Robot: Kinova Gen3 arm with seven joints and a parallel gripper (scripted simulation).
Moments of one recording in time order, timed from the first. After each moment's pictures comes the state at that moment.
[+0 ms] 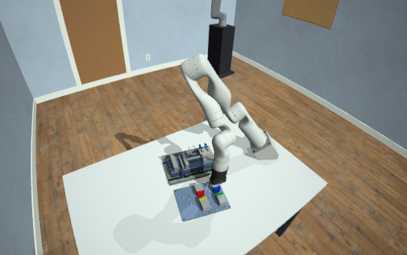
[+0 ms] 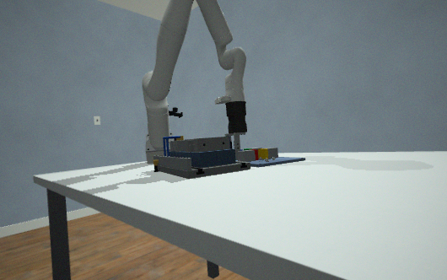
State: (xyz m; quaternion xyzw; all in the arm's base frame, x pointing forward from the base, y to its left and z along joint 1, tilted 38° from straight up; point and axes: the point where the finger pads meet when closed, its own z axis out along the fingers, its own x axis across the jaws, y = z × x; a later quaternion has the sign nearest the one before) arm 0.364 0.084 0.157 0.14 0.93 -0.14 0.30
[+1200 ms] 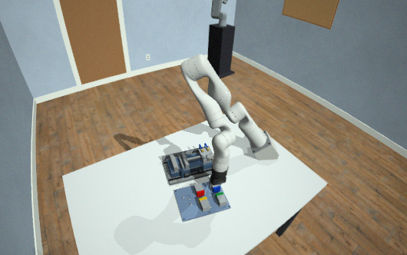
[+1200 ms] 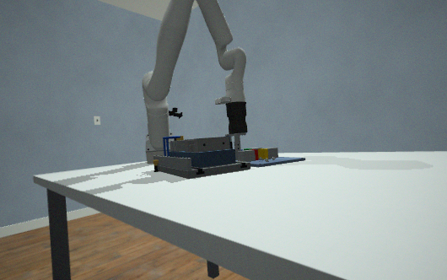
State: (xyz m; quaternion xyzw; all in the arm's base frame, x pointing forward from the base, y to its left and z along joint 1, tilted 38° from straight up) arm 0.366 0.084 0.156 0.14 0.93 -0.13 0.30
